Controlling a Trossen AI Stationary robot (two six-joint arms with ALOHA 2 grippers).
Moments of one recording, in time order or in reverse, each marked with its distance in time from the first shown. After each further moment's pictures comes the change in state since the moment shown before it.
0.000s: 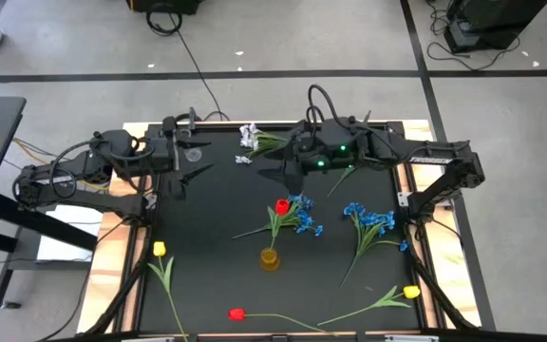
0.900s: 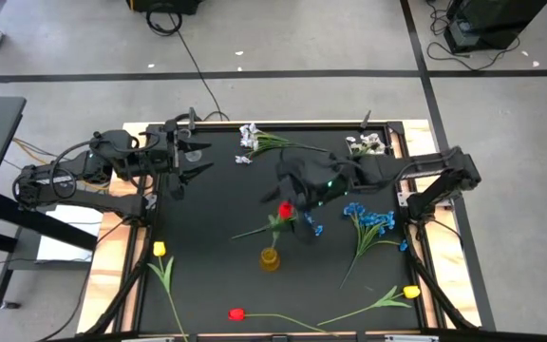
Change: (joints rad) left arm -0.002 0.000 0.000 0.000 0.001 -0.219; right arm 0.137 0.057 -0.039 -0.035 -0.190 -0.476
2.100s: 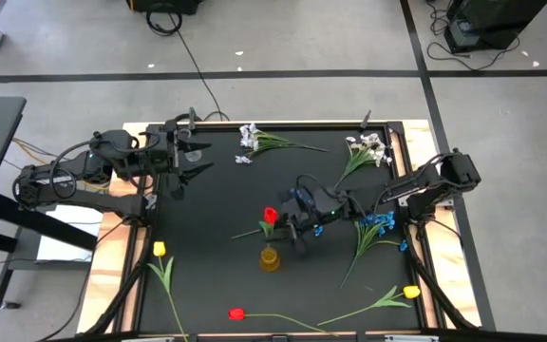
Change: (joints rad) left arm 0.000 0.000 0.000 0.000 0.000 0.000; right arm 0.038 0.004 -0.711 0.974 0.007 0.209
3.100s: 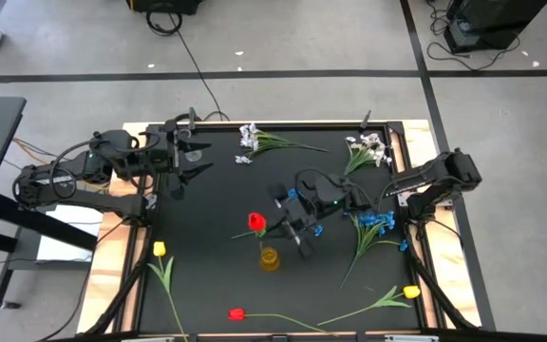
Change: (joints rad) left arm 0.000 0.000 0.000 0.000 0.000 0.000; right arm 0.005 -0.005 0.230 -0.107 -0.151 -0.333
